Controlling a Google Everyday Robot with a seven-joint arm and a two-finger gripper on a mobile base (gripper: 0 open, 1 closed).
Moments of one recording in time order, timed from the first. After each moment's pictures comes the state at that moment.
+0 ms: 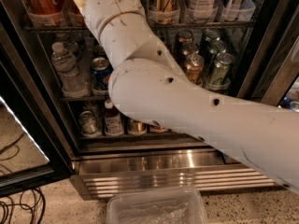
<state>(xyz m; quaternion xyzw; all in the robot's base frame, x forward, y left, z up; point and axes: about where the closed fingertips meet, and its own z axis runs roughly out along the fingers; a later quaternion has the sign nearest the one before) 0.569 0.095 1.143 -0.17 0.50 0.12 0.84</state>
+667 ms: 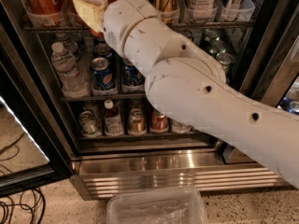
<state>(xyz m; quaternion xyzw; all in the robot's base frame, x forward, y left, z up) 0.562 0.087 1.110 -0.23 0.55 0.20 0.78</state>
